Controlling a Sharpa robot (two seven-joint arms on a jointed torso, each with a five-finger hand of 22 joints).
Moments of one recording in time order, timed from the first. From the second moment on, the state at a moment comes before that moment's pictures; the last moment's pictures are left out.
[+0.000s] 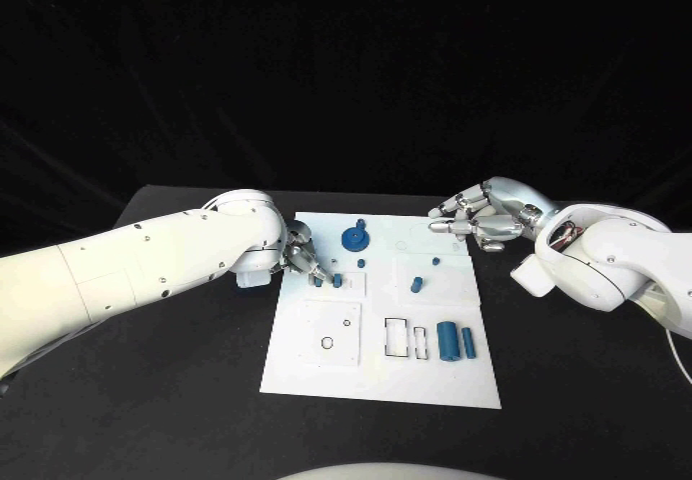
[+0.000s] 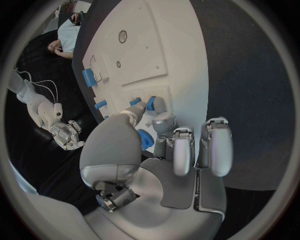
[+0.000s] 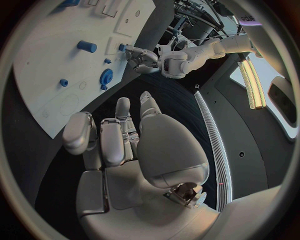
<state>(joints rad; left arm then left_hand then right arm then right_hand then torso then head) 1.29 -0.64 -0.04 1.32 -1.10 0.26 -0.61 1.03 -0.18 0.33 0.23 0.08 1.02 0.02 0.63 0.53 1.35 -0.05 1.08 0.96 1.47 -0.10 1.57 1.31 0.03 1.47 0.01 1.48 1.31 1.29 -0.96 -0.03 1.62 -0.79 -0.24 0.01 1.35 0.04 -0.16 0.14 0.25 0.94 0.15 0.14 0.07 1.08 0.06 0.82 0.74 1.47 -0.01 1.29 1.19 0.09 1.28 0.10 1.32 1.06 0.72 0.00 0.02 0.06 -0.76</state>
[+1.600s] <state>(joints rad) 1.30 -0.63 -0.05 1.34 -0.99 -0.09 -0.11 1.57 -0.08 0.08 0.12 0.08 0.87 0.14 0.31 0.25 0.92 0.10 0.39 0.29 1.10 0.03 0.77 0.72 0.18 1.09 0.12 0.50 0.80 1.29 -0.96 -0.03 1.62 -0.79 -0.24 0.01 1.35 0.07 -0.18 0.16 0.26 0.93 0.15 0.14 0.07 1.07 0.06 0.83 0.73 1.47 -0.01 1.27 1.17 0.09 1.26 0.10 1.30 1.04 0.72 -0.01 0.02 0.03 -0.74</state>
